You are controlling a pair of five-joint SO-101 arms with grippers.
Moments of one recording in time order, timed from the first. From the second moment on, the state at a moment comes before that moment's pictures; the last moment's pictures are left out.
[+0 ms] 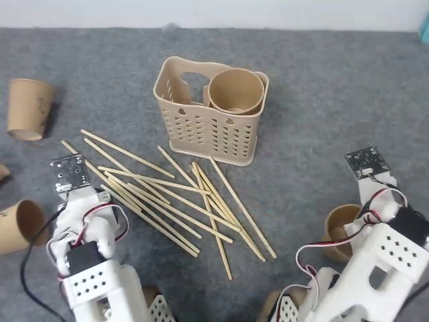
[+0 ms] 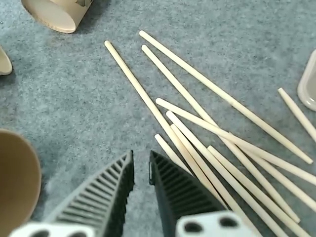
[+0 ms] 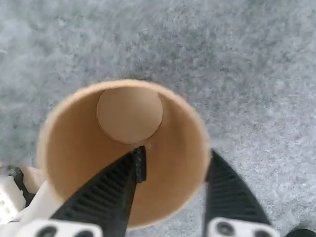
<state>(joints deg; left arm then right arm) -30.1 -79.4 87.8 51.4 -1.4 31.6 -51.3 51.3 85.5 50.1</state>
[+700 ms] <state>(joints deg) -30.1 -79.4 87.8 51.4 -1.4 26.5 -43.6 27.6 96.4 34.6</state>
